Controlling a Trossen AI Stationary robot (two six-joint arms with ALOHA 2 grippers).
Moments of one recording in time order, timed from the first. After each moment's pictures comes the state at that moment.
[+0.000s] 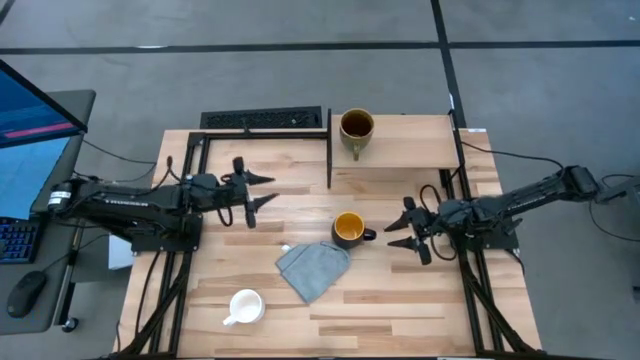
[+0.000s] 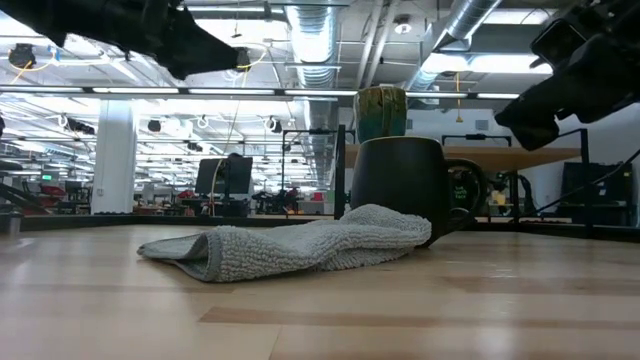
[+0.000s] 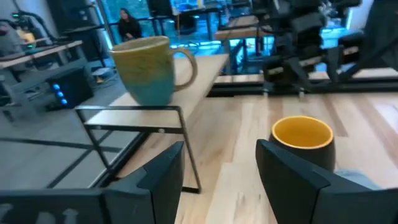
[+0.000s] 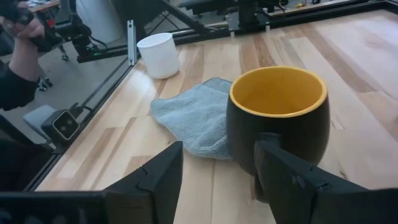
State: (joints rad) left arm 0.06 0.79 0.44 0.24 -0.25 0.11; right arm 0.23 0.66 0.13 0.24 0.00 0.18
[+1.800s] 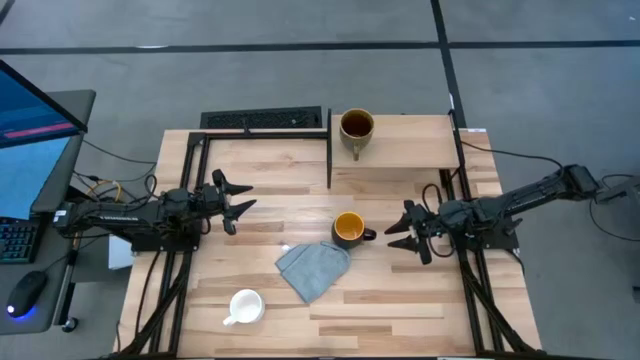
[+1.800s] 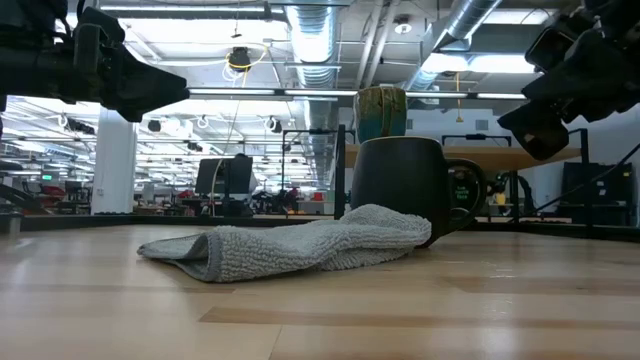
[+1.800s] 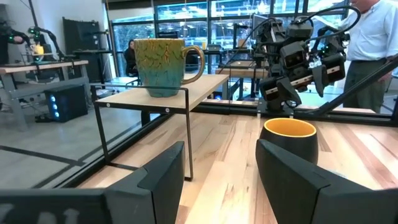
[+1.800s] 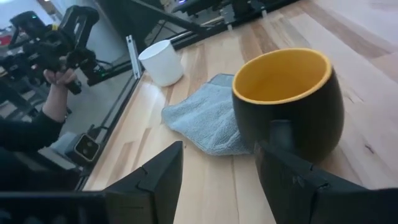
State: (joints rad) left arm 0.06 0.29 0.01 0.35 -0.25 0.02; right arm 0.23 0.66 0.13 0.24 0.00 0.40
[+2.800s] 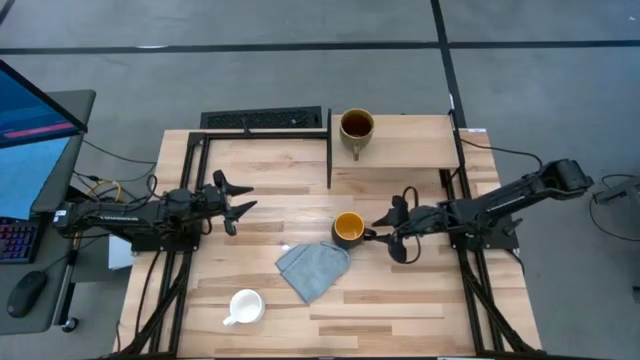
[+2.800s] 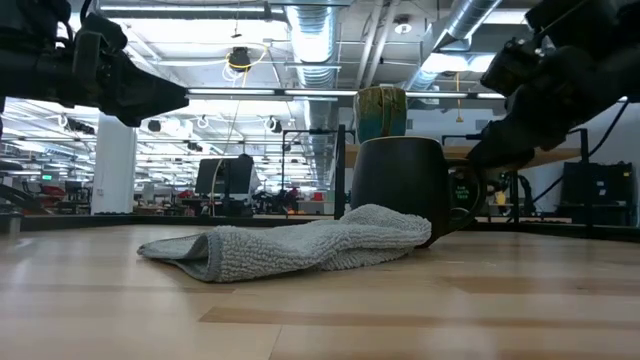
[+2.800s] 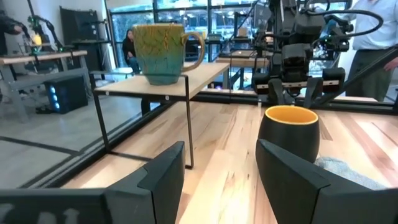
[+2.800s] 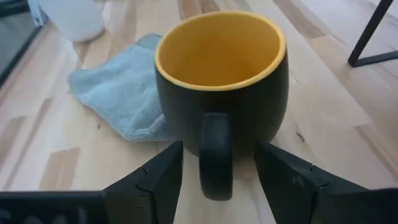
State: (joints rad) left arm 0.06 0.29 0.01 0.30 -0.25 0.01; right arm 0.20 1.09 0.29 0.24 0.16 0.26
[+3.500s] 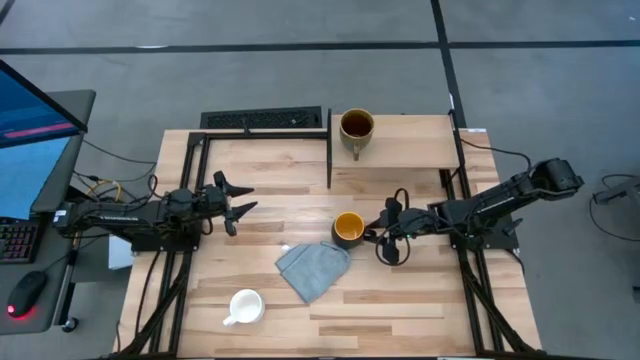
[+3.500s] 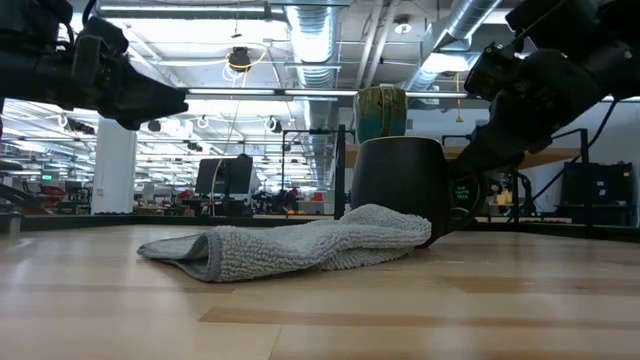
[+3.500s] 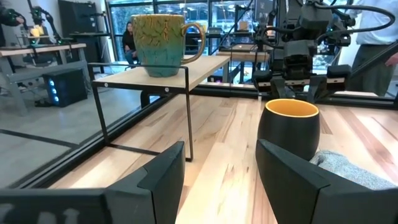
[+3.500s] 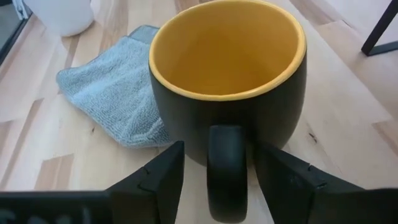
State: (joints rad) left arm 0.06 0.29 0.01 0.27 -0.25 0.00; right arm 0.20 1.22 0.36 0.24 0.16 0.31
